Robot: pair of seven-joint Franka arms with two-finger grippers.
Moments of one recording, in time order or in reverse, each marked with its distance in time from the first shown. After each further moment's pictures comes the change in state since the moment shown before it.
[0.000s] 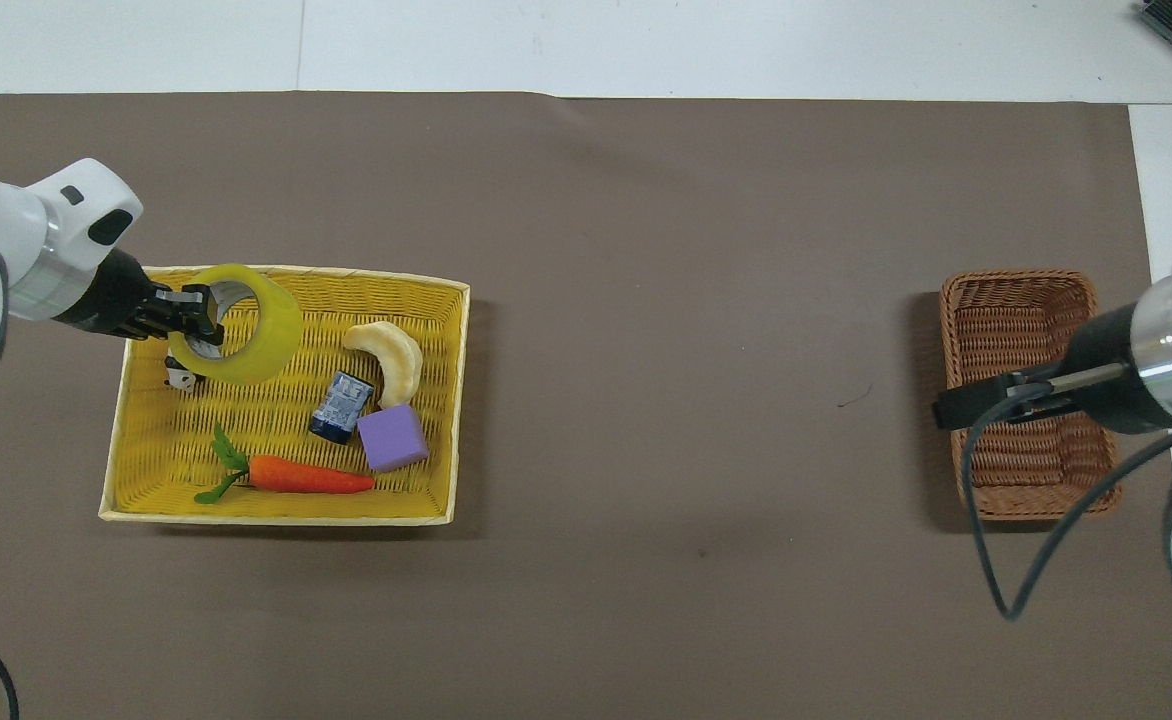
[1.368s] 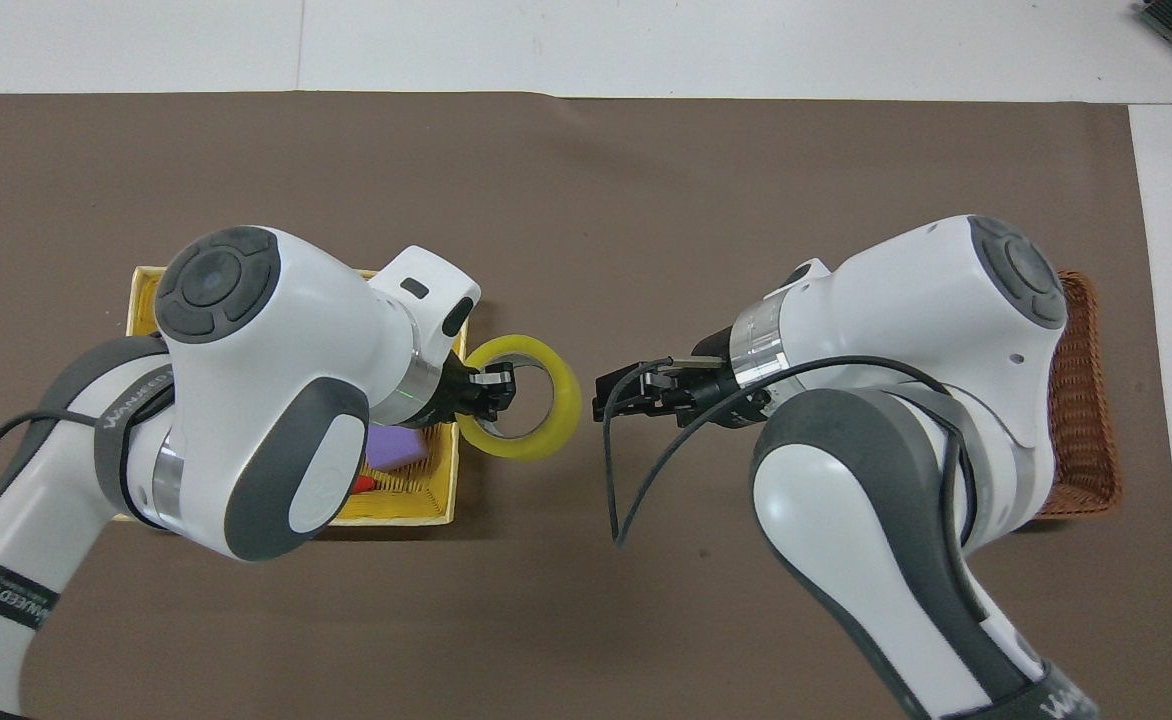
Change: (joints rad) left arm -0.415 -0.093 -0.066 -0.126 -0.088 0.144 -0.535; right arm 0.267 0.182 -0.001 -0.141 0.493 0.395 0.224
